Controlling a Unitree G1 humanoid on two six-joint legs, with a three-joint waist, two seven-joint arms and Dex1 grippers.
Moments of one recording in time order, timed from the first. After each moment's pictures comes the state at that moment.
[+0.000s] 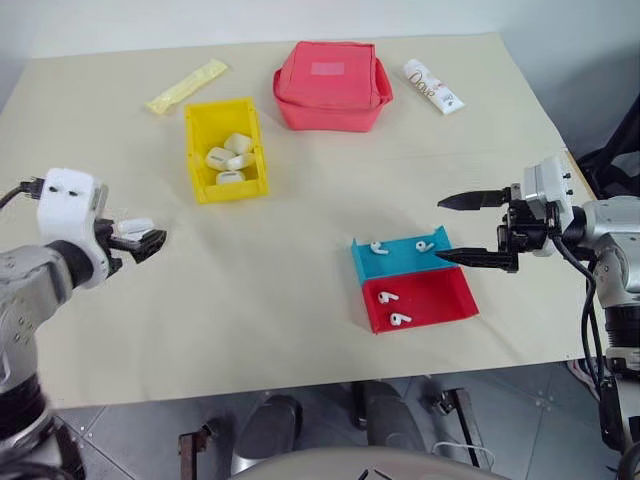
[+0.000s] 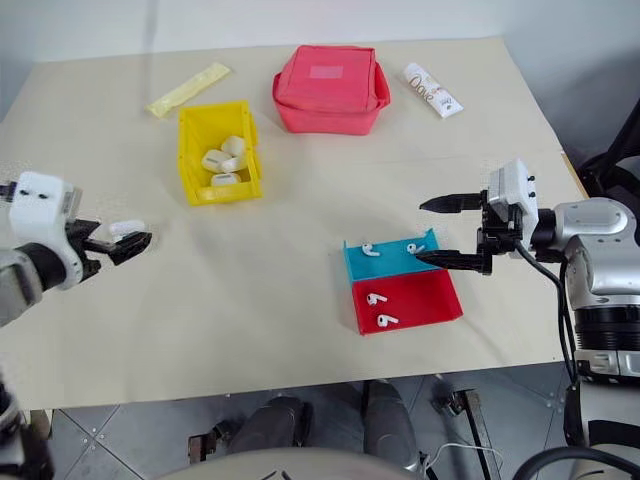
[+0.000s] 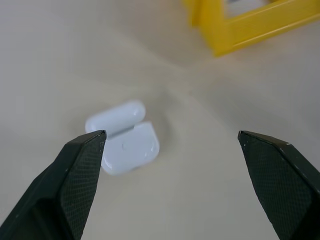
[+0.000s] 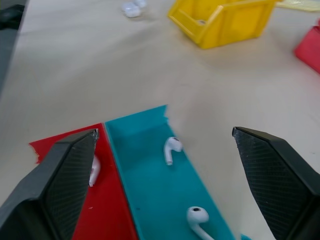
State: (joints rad) left arm -0.39 0.72 0.43 -0.50 -0.44 1.58 -0.16; right arm -0.53 -0.82 -0.05 0.26 0.47 0.18 1.51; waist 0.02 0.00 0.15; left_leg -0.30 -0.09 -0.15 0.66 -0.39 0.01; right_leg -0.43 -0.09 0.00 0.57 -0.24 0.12
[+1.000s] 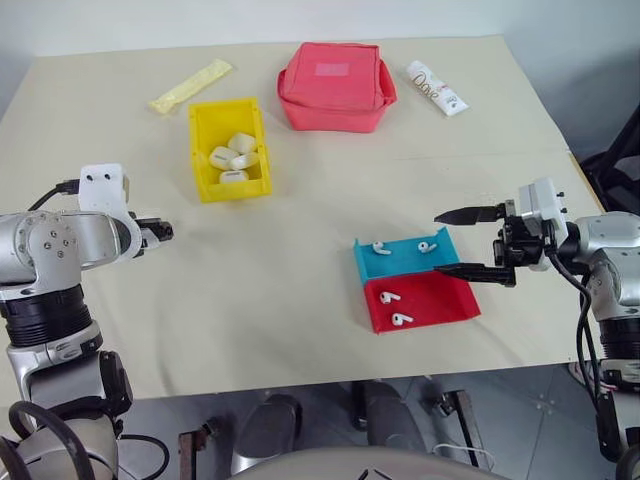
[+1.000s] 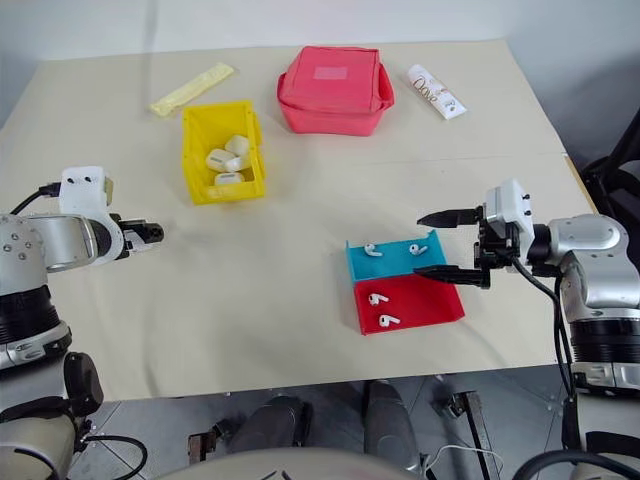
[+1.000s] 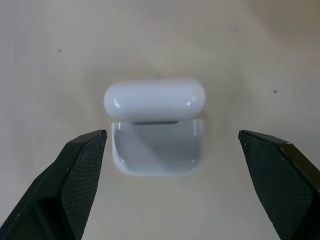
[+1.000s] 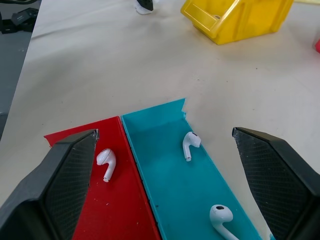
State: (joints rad) left arm -0.65 0.64 0.35 -0.01 -0.63 1.62 0.39; right arm -0.46 -0.81 -0.07 0.23 0.47 0.15 1.51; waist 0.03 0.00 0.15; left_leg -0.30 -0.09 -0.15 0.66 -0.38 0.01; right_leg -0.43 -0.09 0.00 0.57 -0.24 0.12
